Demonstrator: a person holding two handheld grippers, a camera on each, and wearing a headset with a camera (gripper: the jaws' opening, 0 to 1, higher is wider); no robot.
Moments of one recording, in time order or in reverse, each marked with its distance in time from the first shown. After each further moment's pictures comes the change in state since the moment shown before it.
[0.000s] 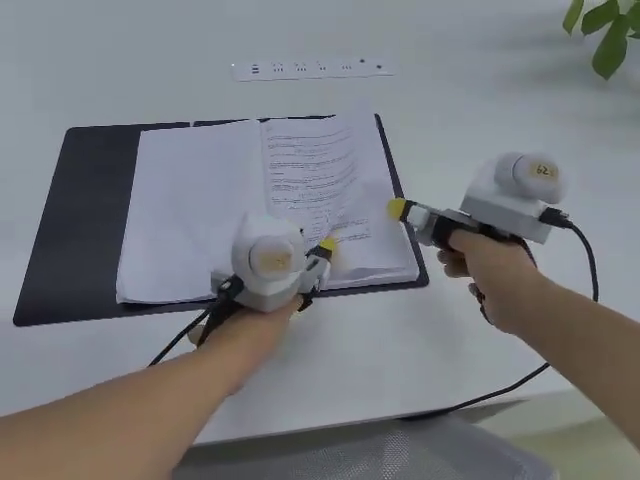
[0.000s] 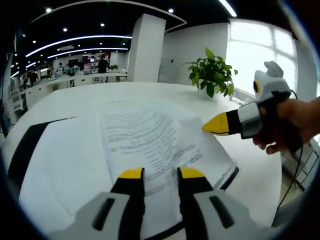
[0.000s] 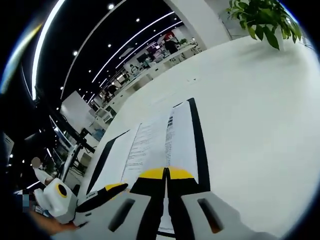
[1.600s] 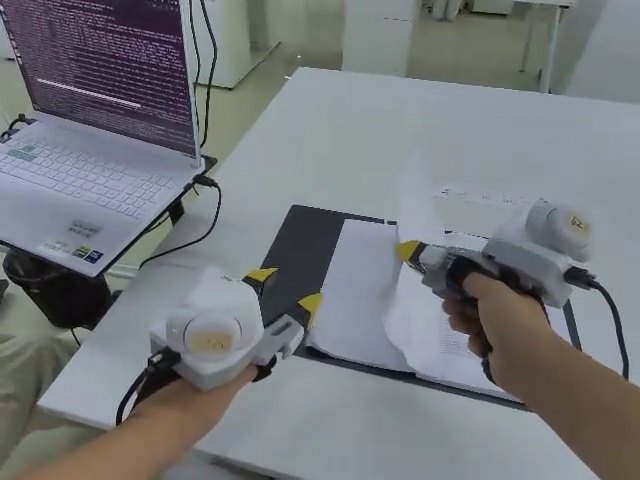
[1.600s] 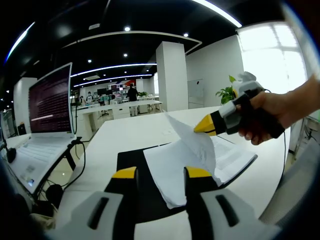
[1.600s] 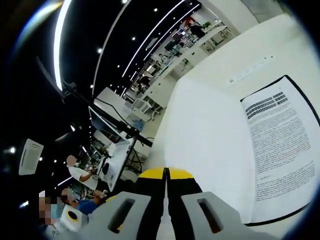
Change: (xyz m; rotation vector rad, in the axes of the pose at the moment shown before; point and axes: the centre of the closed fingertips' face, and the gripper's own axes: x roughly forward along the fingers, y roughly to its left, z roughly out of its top) left arm -0.228 0.157 0.060 0.132 -0.154 0.298; right arm 0.072 0.242 -0.046 0.047 0.134 0.306
